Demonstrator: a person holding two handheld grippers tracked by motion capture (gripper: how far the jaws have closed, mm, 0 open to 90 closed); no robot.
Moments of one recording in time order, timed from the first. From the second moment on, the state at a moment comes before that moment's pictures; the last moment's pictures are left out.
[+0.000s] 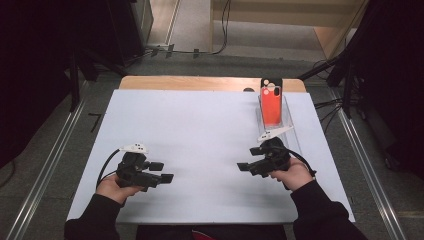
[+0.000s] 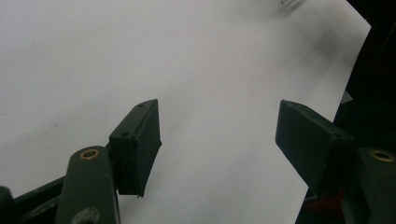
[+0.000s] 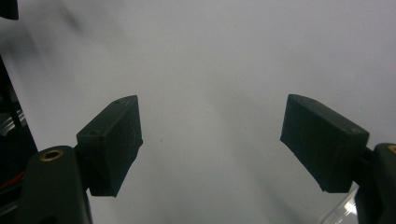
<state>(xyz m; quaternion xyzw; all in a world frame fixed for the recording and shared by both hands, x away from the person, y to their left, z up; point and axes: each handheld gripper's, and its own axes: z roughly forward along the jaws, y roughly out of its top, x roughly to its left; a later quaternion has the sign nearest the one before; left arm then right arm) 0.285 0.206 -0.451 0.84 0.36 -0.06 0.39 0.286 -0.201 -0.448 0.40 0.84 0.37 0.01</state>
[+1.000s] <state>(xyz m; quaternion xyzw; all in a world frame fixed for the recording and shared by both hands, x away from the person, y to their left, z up) 0.277 0.204 -0.455 0.85 0.35 -0.07 0.39 0.256 -0.233 -0.470 0.40 0.84 0.35 0.00</state>
